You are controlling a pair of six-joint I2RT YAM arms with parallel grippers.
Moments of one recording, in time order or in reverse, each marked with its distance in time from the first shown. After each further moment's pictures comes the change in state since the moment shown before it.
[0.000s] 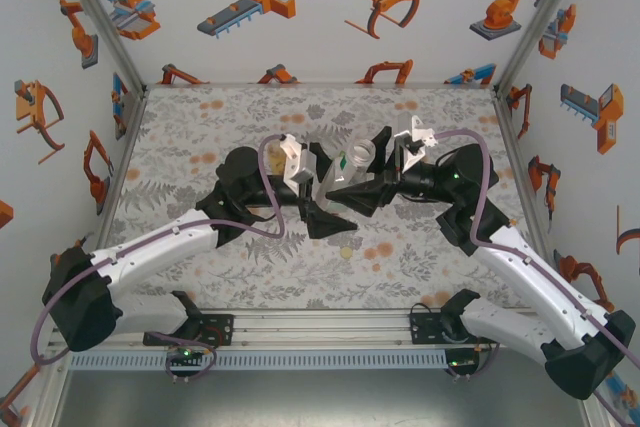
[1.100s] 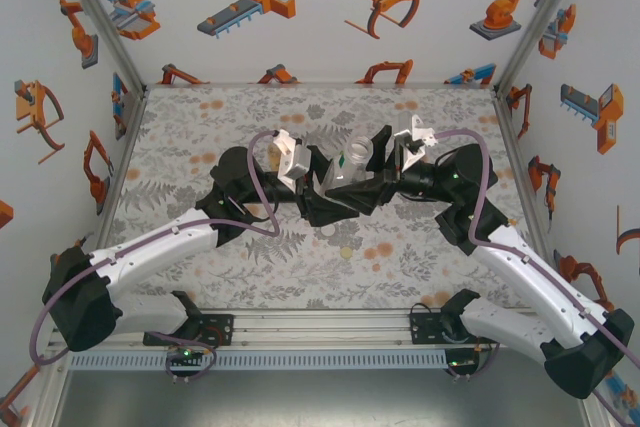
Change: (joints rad) left arm -0.004 -0.002 0.014 0.087 0.000 -0.062; right arm -0.002 0.006 -0.007 0.021 0.008 0.000
